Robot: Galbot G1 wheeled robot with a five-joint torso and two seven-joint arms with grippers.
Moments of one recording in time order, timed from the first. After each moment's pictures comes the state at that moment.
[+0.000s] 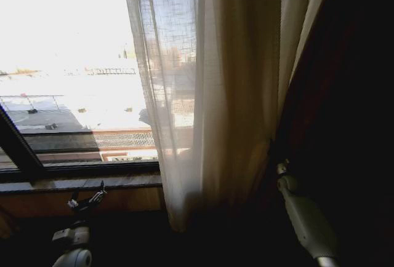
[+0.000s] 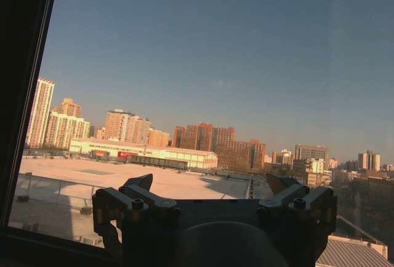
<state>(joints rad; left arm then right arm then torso) 1.43 -1.37 -0.90 -1.79 -0.41 -0.25 0.05 -0.78 1.08 0.59 1.29 0.33 0.15 -0.01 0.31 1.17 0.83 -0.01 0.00</state>
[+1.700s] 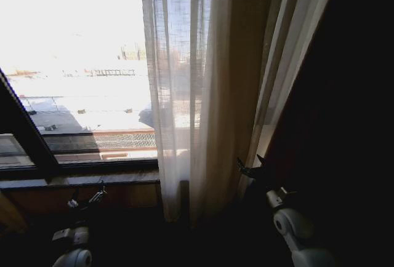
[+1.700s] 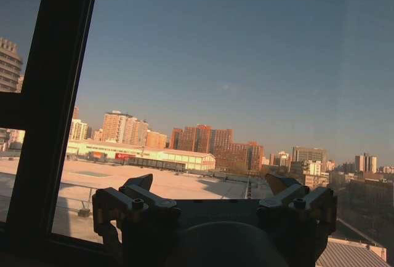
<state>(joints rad) 1.43 -1.37 -0.90 -1.79 -0.41 -0.25 0.05 -1.27 1.12 0.61 1.94 0.42 -0.02 -0.08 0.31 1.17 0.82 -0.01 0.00</state>
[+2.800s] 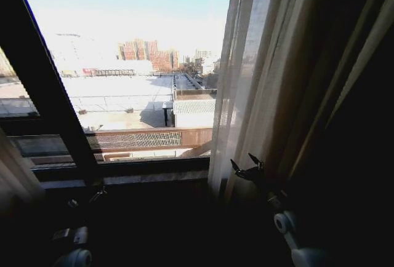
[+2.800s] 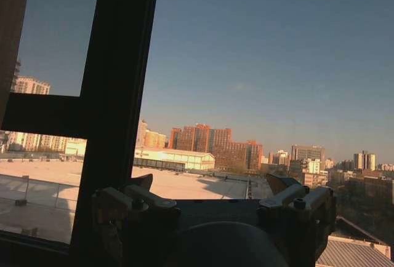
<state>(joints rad) 1.43 -1.37 -0.90 -1.79 -0.41 -0.25 0.05 -1.26 1.14 0.61 1.91 0.44 0.07 -0.29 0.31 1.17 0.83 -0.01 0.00</state>
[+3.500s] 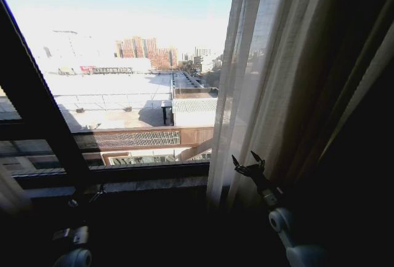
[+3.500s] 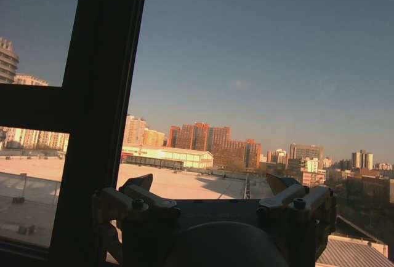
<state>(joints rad) 1.43 -1.37 -0.90 -1.79 -0.41 -0.25 0.05 -1.21 1.13 0.56 1.90 0.40 0.02 -0.02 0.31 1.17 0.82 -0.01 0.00</state>
